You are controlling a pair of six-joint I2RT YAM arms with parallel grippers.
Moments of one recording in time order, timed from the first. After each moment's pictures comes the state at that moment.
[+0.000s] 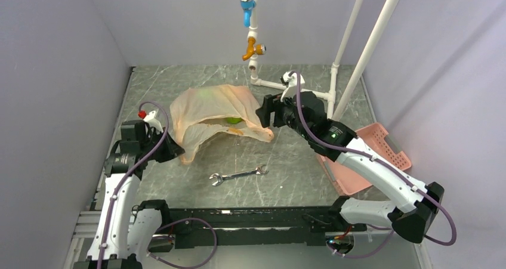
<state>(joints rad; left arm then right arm) 0.06 0.77 0.76 -0.79 0.44 -0.32 0.79 1.14 1.14 -0.34 0.21 0.32</state>
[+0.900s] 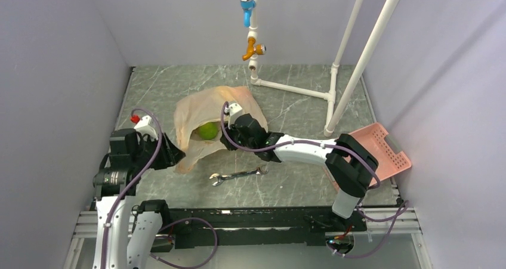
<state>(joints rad) 0.06 0.60 0.83 -0.97 0.46 -0.30 0.97 1.71 1.07 0.19 0.05 0.30</state>
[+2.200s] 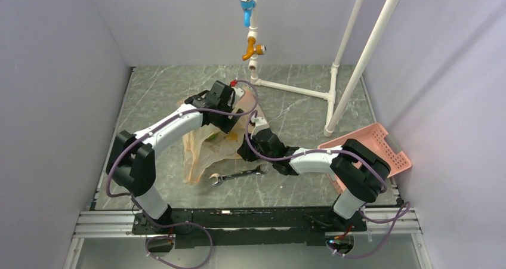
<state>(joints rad) -0.58 1.65 1.31 -0.59 -0.24 0.14 0.91 1.63 0.70 0.43 0.05 0.57</state>
